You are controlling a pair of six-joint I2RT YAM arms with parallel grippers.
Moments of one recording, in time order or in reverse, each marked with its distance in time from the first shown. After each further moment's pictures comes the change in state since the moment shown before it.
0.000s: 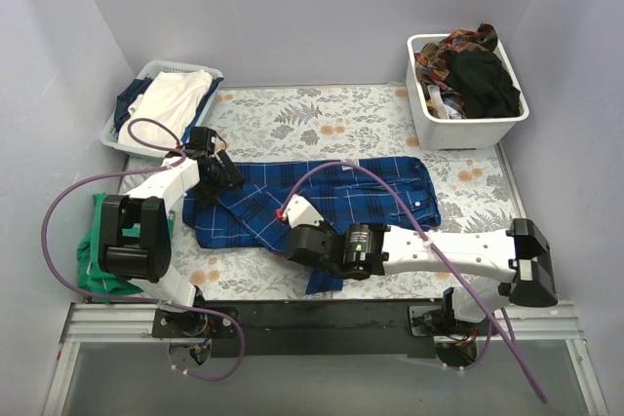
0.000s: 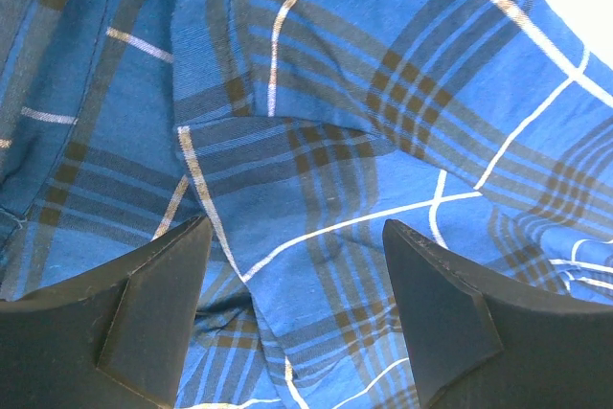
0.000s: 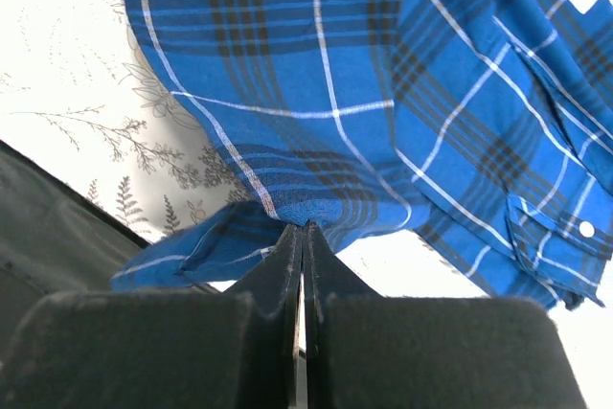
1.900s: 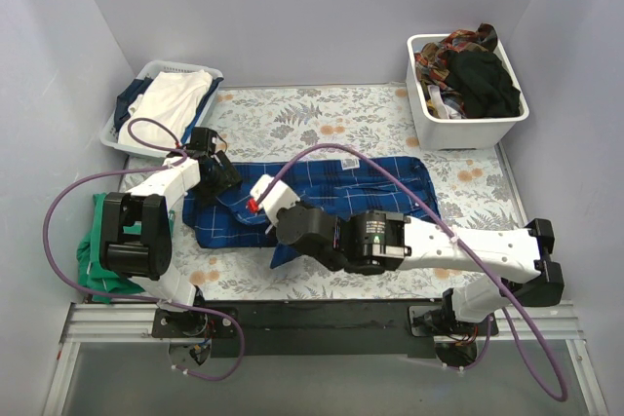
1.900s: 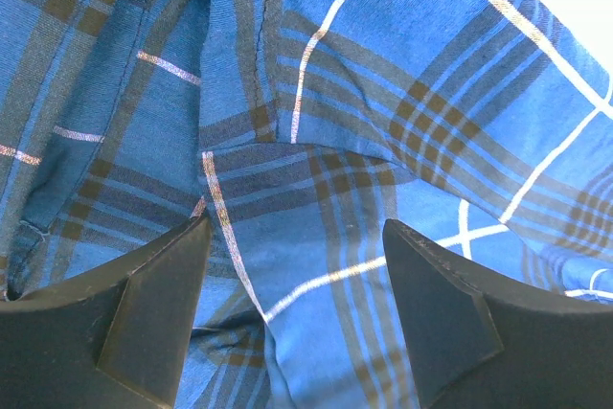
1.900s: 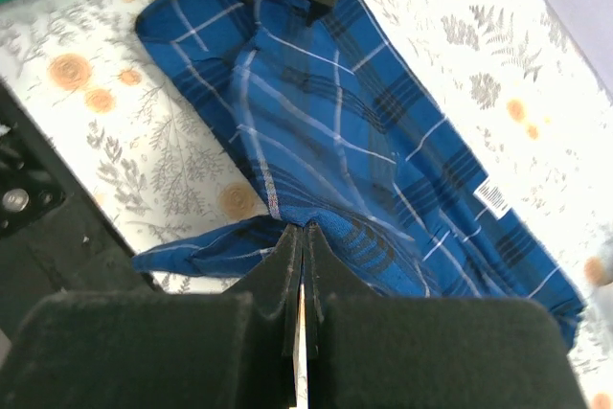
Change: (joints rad) left arm 0.000 0.017 -0.006 0.015 -0.052 0.000; right arm 0.091 -0.011 0.306 0.121 0.056 -0.343
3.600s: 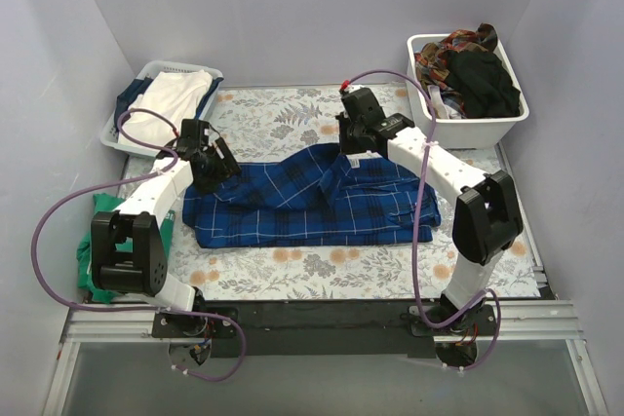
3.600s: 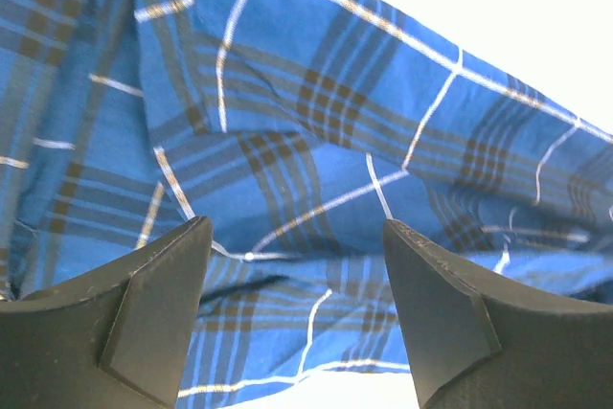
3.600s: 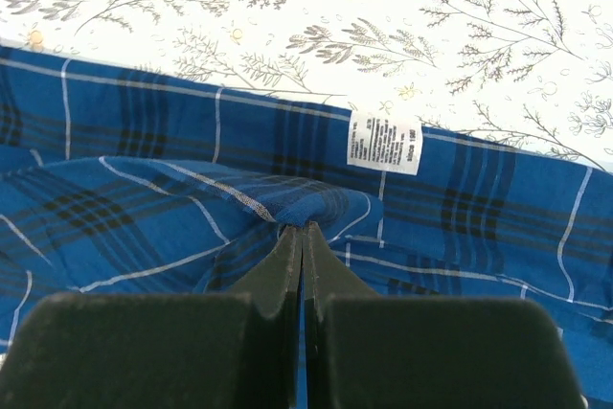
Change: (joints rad) left arm 0.006 -0.114 0.036 0.002 0.087 0.076; right arm -0.929 0.302 -0.034 0.155 -0.527 0.270
